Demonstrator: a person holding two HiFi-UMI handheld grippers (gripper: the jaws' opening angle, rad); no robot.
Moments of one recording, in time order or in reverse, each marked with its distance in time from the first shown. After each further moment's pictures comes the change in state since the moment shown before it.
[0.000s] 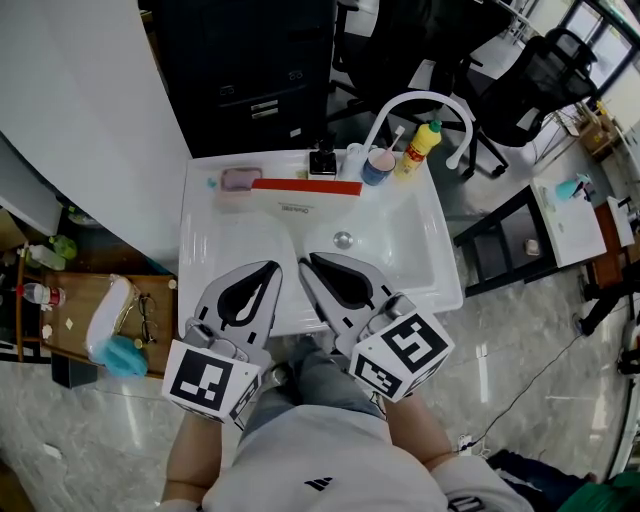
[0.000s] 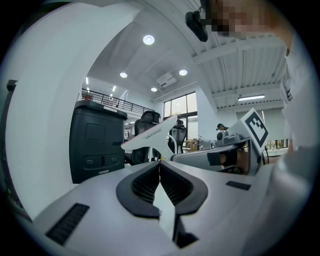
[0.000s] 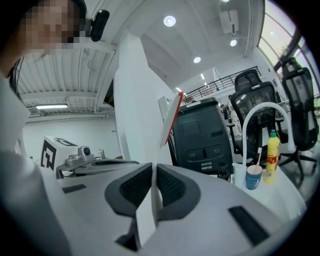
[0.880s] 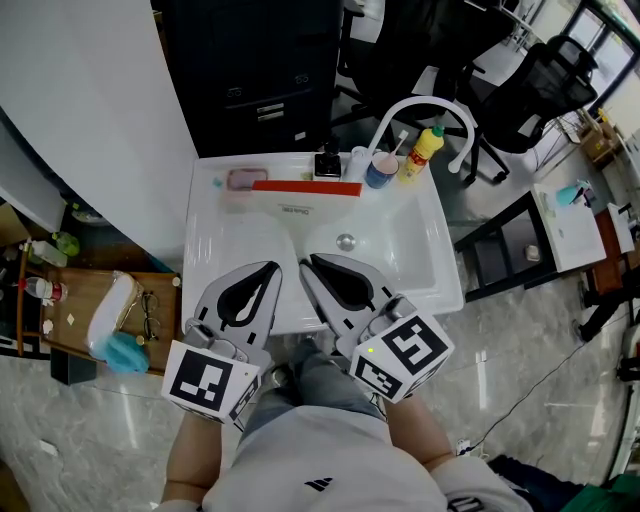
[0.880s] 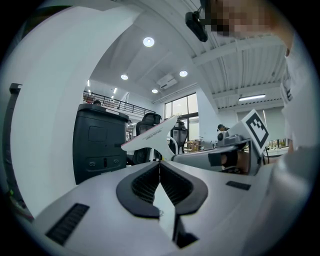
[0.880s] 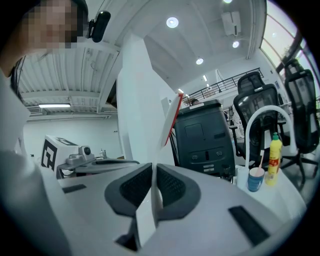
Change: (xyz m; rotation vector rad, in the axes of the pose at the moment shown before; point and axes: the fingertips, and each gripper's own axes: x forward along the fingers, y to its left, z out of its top) left arm -0.012 0.001 0.005 0.006 -0.018 0.018; right arm -0.001 0.012 0.004 -0.021 -0.014 0.017
